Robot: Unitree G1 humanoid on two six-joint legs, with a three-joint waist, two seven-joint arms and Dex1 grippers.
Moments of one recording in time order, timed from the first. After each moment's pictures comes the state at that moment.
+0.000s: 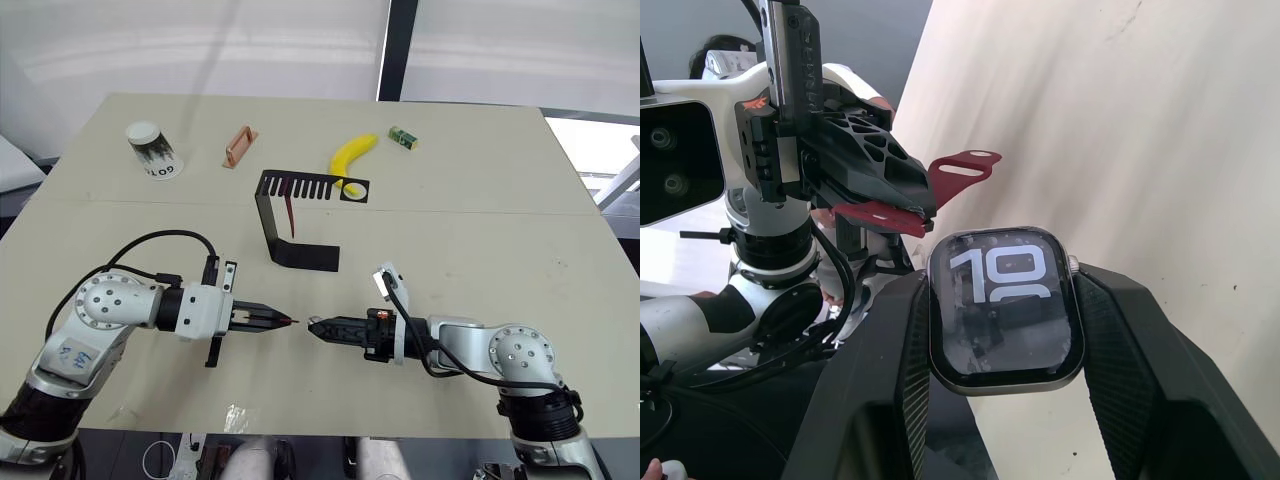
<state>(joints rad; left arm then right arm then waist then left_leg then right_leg) -0.31 0.76 -0.12 -0.38 -0.27 0.10 -1.12 -0.32 -0.54 0.02 -0.27 1.61 1.22 0.16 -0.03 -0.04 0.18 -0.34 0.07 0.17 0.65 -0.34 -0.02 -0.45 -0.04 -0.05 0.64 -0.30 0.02</state>
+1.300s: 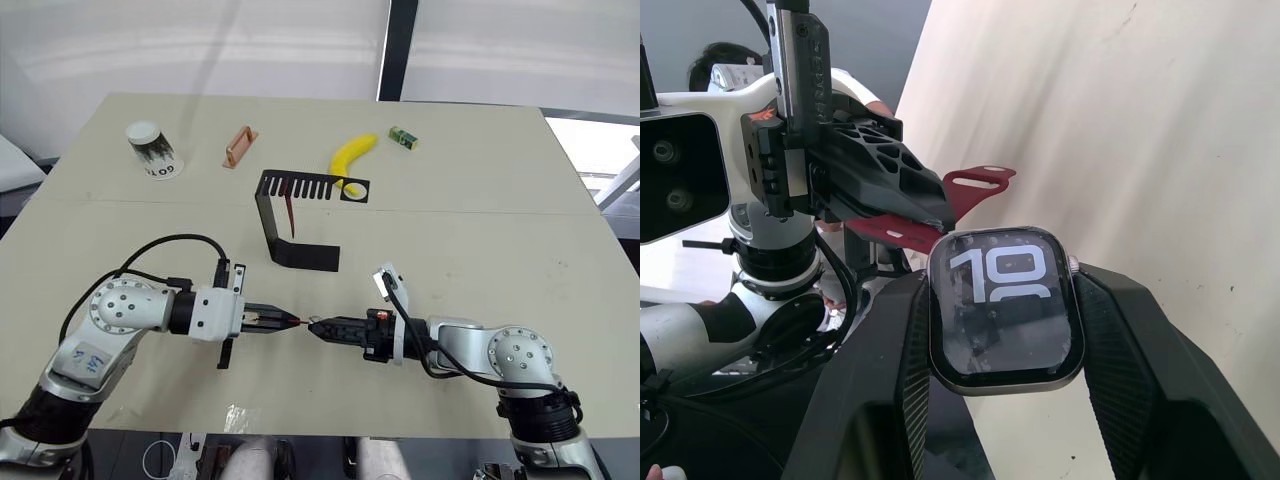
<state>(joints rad) -0.31 0.73 -0.16 -0.39 -0.23 0.11 -1.07 -0.31 -0.54 0.02 -0.27 1.61 1.20 0.16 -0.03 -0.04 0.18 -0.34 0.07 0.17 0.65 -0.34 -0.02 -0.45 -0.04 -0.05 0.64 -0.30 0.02</state>
